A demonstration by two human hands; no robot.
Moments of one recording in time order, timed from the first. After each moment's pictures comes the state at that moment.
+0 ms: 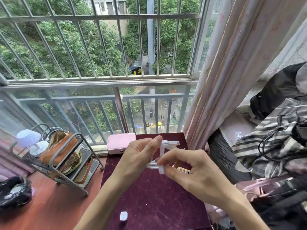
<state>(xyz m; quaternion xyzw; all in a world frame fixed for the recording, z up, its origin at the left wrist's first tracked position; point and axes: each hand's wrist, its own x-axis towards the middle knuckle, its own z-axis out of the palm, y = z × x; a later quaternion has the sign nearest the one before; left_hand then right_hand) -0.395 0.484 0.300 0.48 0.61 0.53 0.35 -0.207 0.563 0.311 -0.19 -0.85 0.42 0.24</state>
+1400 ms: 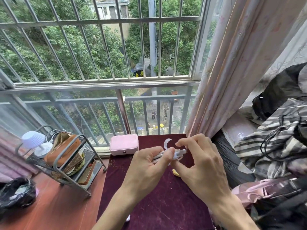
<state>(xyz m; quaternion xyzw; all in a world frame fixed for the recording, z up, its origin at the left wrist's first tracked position) -0.362 0.473 0.298 0.52 0.63 0.52 0.24 -0.211 0.556 0.294 -0.34 -0.85 0.12 0.38</state>
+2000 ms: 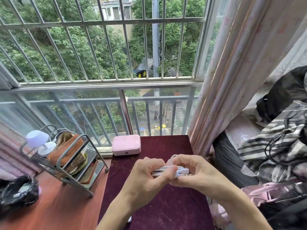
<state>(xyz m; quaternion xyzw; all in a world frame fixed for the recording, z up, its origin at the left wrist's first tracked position) -0.372 0.459 0.274 0.56 0.64 0.48 0.20 -0.206 0.579 0.282 -0.21 -0.69 0.69 0.09</state>
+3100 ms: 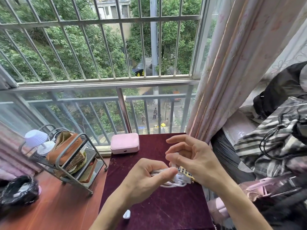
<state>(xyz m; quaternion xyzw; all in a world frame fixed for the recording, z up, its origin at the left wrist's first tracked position) -0.362 0.453 0.290 0.55 0.58 0.46 0.38 -0.208 0.579 0.293 -0.24 -0.70 0.62 0.27</state>
